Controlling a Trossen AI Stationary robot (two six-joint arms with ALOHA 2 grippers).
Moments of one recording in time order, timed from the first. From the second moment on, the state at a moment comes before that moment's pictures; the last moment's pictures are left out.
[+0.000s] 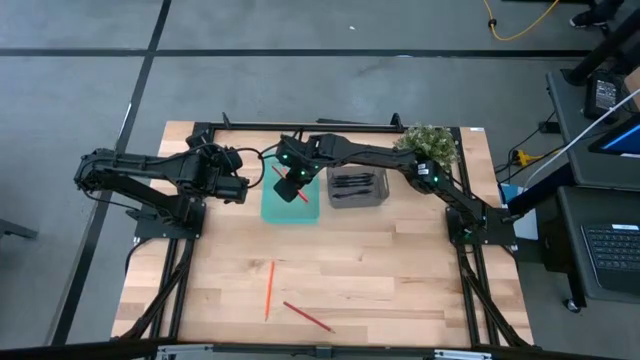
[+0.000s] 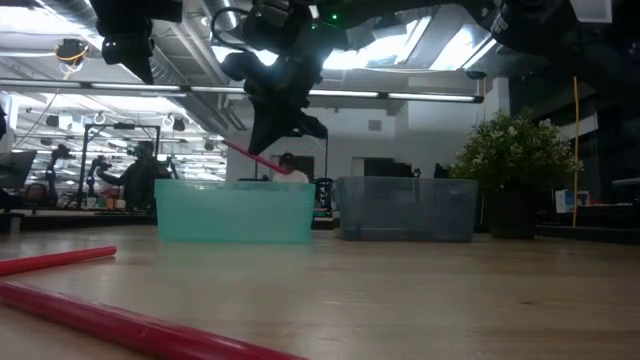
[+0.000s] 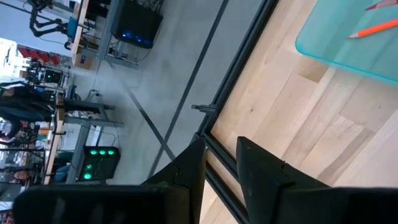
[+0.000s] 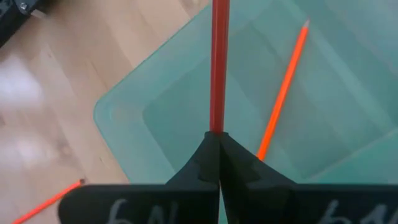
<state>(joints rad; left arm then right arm) -0.05 1.15 1.11 -1.57 -0.96 -0.54 -0.19 2.39 2.33 -1.01 -0.10 0.49</state>
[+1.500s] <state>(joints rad) -0.05 1.15 1.11 -1.57 -0.96 -0.55 -0.19 2.39 2.22 -0.81 -0.27 0.49</state>
